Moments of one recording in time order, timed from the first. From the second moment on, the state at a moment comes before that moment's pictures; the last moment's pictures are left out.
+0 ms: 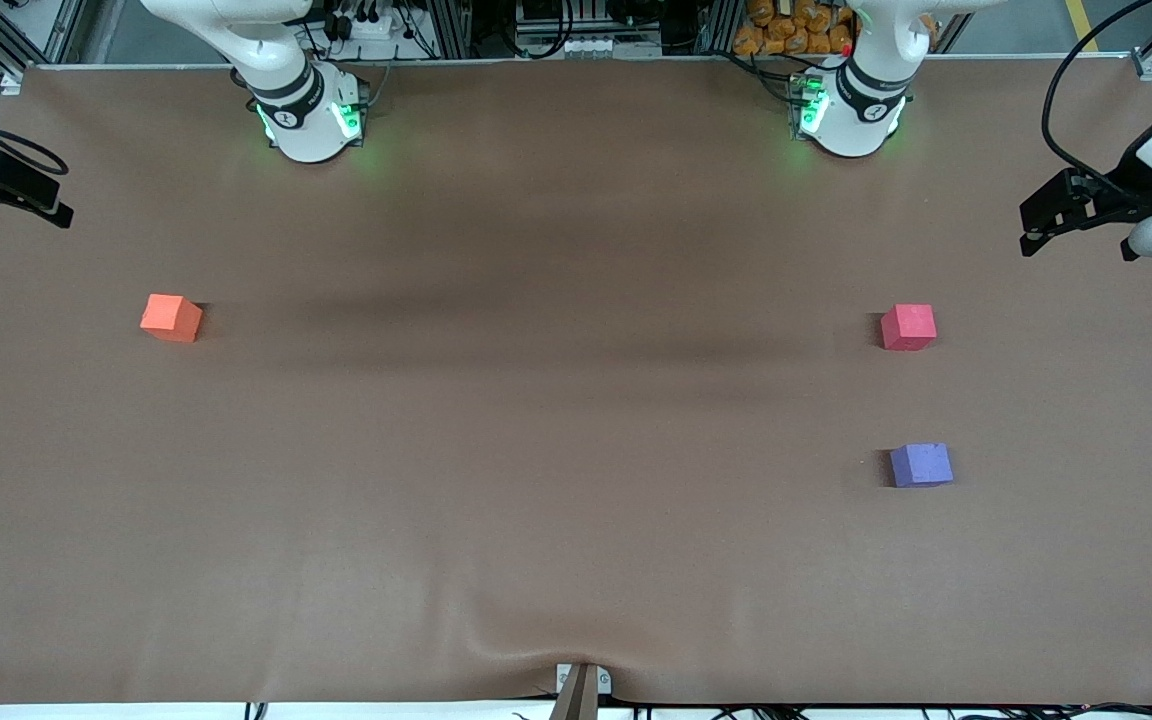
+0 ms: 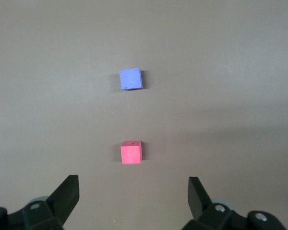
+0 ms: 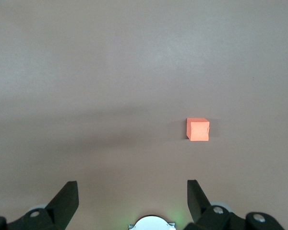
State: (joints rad) left arm 0.01 -0.03 -0.12 -1.53 0.04 1.55 -0.02; right arm 0.00 -0.05 -0.05 -1.52 0.02 1.39 0.03
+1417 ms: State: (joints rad) left arm 0.01 -0.02 -0.12 -1.53 0.02 1.55 -0.06; right arm 0.00 -0.05 -0.05 -1.52 0.02 1.39 0.03
